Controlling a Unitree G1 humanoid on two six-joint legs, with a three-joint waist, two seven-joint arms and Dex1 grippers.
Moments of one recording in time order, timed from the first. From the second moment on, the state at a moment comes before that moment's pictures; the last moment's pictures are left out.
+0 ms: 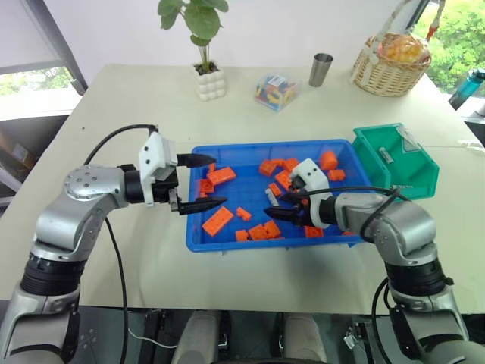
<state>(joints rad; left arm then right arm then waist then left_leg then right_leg) -0.47 0.73 0.01 -0.26 -0.54 0.45 -1.08 -0.51 -0.49 0.11 -0.34 0.44 1.25 0.54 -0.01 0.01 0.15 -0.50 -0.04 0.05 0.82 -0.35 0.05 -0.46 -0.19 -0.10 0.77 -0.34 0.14</state>
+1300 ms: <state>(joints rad) -0.49 0.67 -0.02 -0.22 -0.52 0.41 -1.11 -0.57 -0.91 -0.24 -0.23 0.47 1.10 0.63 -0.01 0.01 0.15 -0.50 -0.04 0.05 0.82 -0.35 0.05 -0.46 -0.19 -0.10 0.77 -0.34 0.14</state>
